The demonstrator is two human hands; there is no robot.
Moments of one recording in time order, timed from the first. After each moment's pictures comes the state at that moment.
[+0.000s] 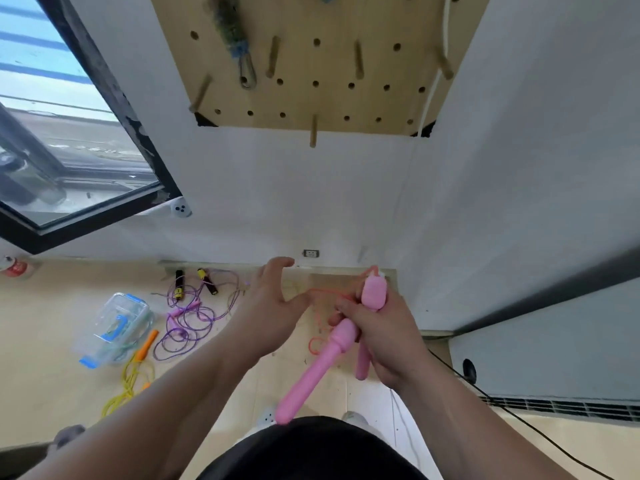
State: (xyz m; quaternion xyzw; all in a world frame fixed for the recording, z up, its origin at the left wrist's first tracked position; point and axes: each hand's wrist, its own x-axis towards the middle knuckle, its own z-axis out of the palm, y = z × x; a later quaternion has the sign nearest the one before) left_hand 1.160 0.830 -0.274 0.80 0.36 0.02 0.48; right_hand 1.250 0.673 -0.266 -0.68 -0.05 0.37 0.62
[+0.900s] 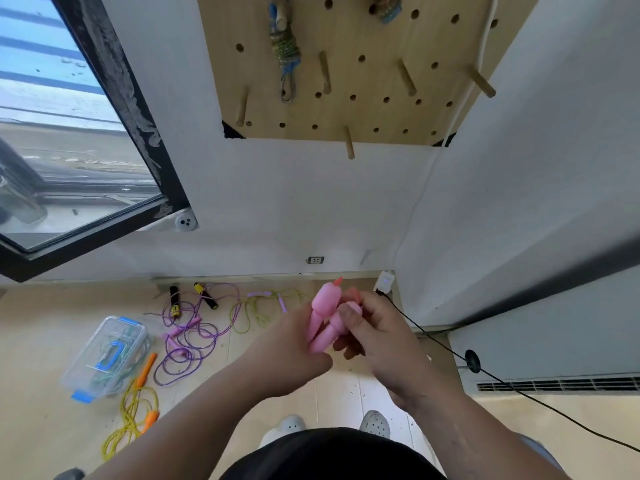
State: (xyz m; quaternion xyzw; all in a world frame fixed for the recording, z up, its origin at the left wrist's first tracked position) left_hand 1.080 0.940 -0.271 0.86 0.18 -0.11 0.47; right_hand 1.158 0.791 -0.252 -0.71 -0.13 0.35 0.60
